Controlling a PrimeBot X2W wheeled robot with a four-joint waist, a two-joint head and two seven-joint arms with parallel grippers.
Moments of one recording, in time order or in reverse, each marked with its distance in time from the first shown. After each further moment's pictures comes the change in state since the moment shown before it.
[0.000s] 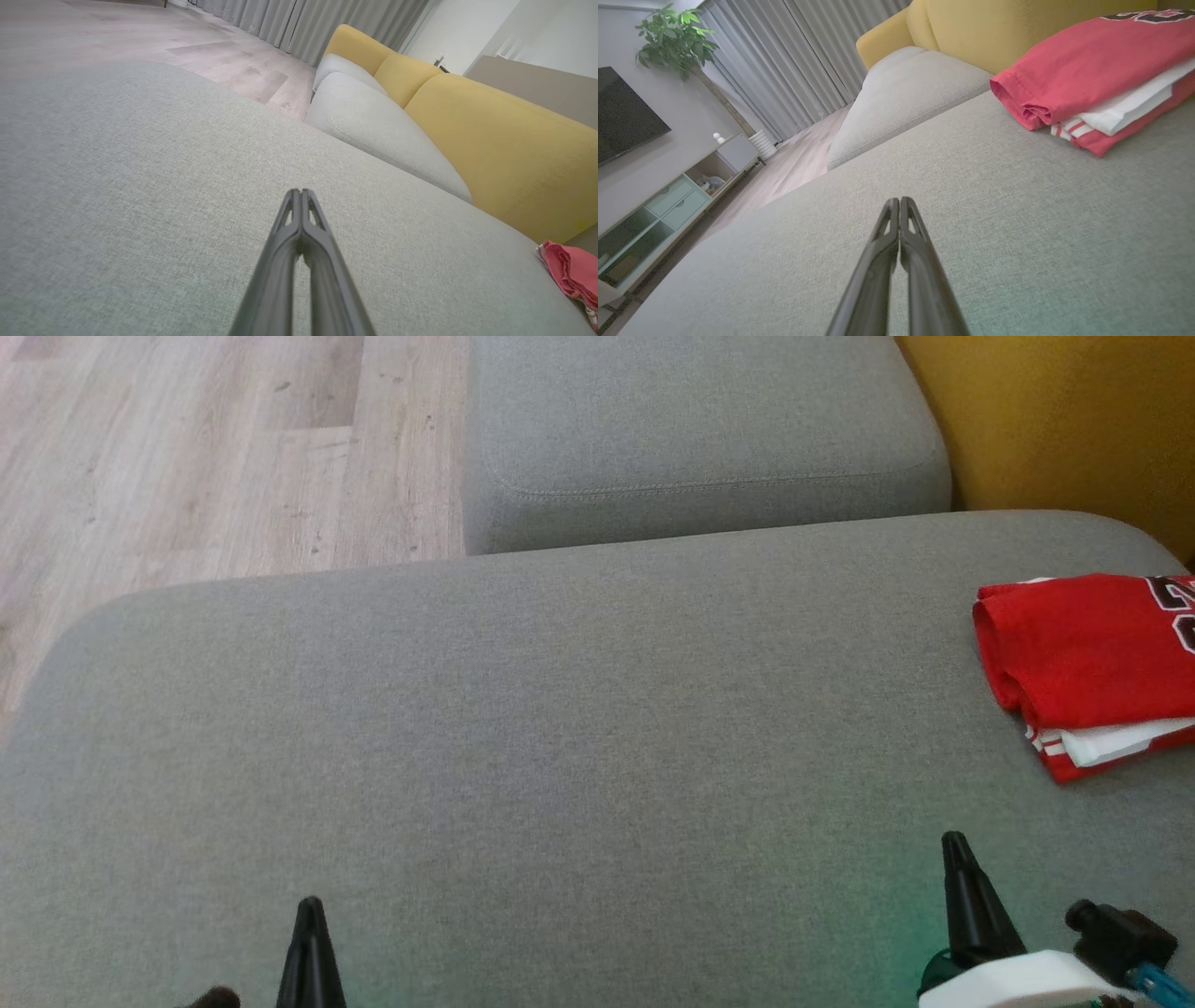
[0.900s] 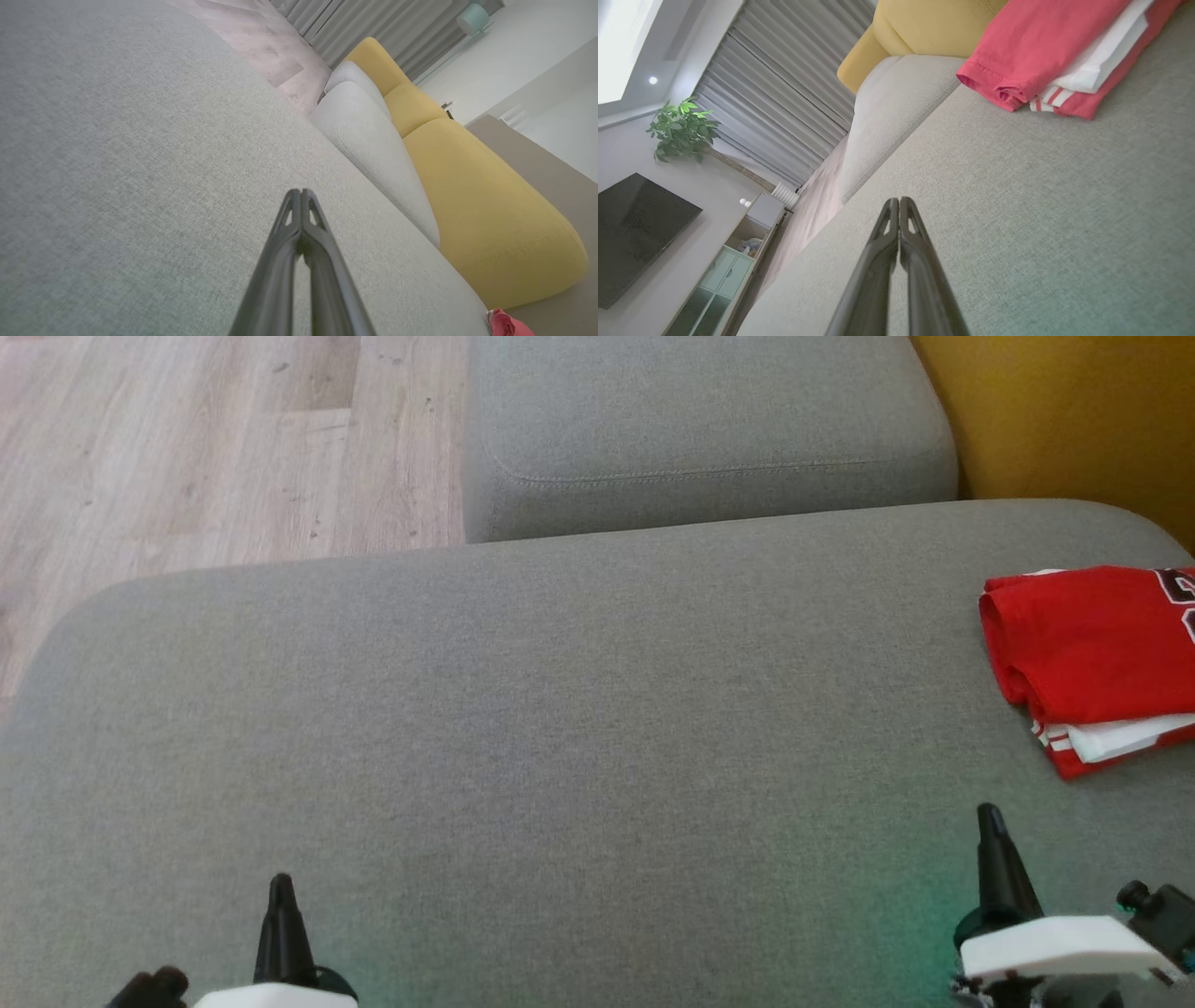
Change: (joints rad) left arm -0.073 0.004 0.050 0.031 -0.312 -0.045 0.070; right arm -0.052 -0.002 -0.040 0.003 0.334 0.000 0.066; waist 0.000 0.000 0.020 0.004
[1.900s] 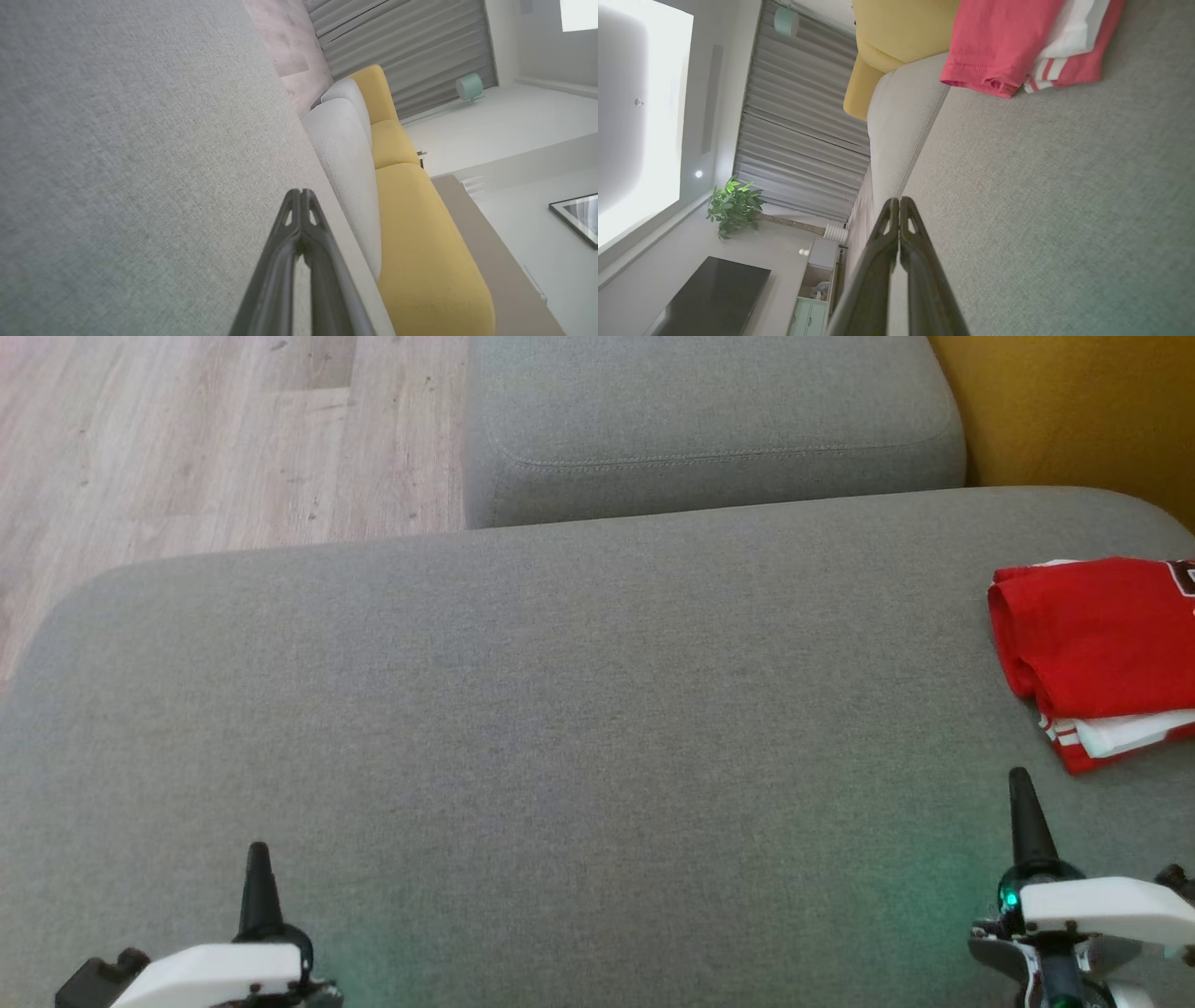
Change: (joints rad) left arm -0.087 0.001 0.066 0.038 -0.362 -0.067 0.087; right arm -0.076 -0.001 -0.057 0.006 0.389 0.000 0.090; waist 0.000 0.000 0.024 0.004
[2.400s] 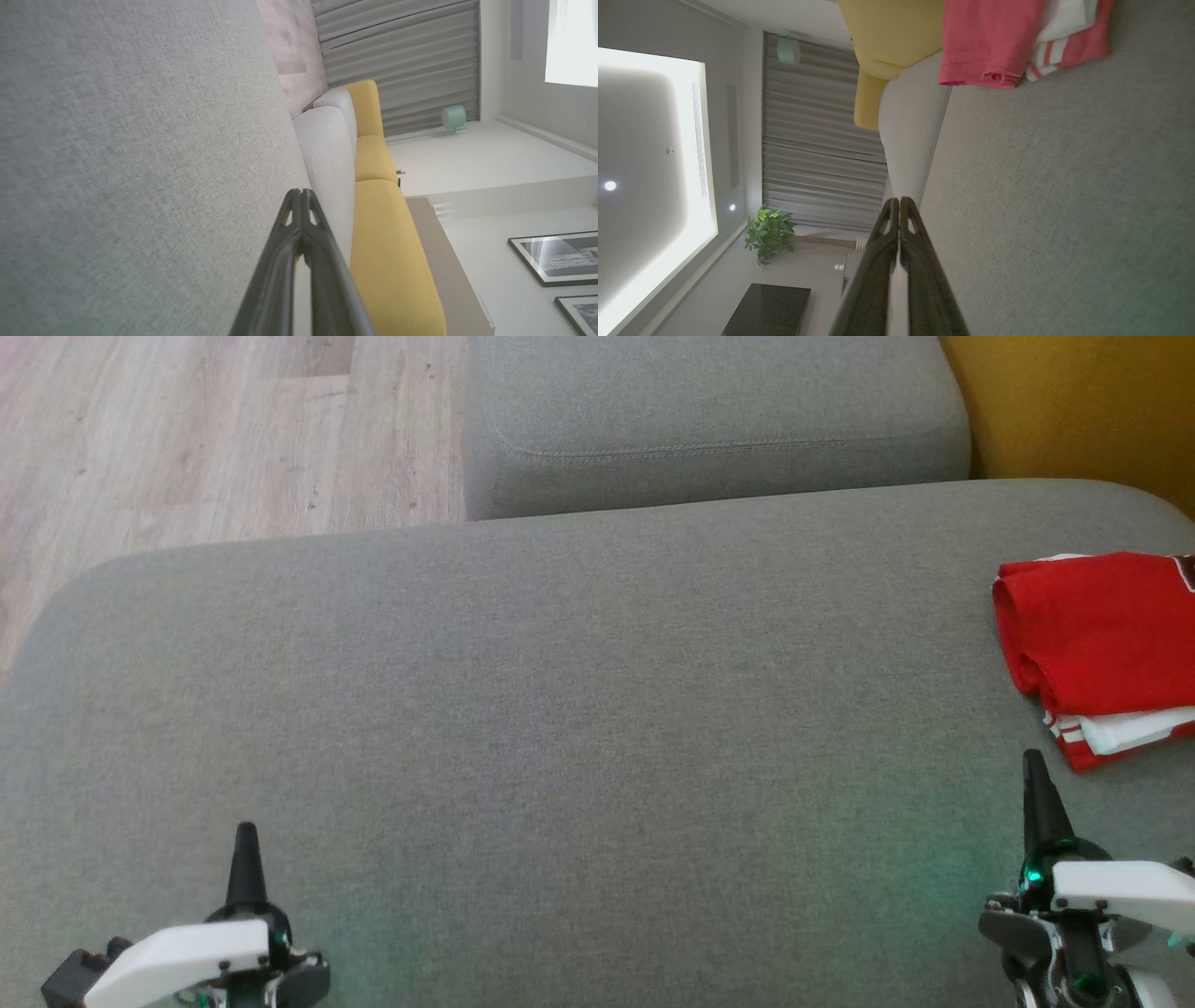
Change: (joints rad) left arm -0.046 0.000 0.035 0.021 -0.172 -0.029 0.044; right arm -0.035 0.000 -0.029 0.003 0.187 0.000 0.041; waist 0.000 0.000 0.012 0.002
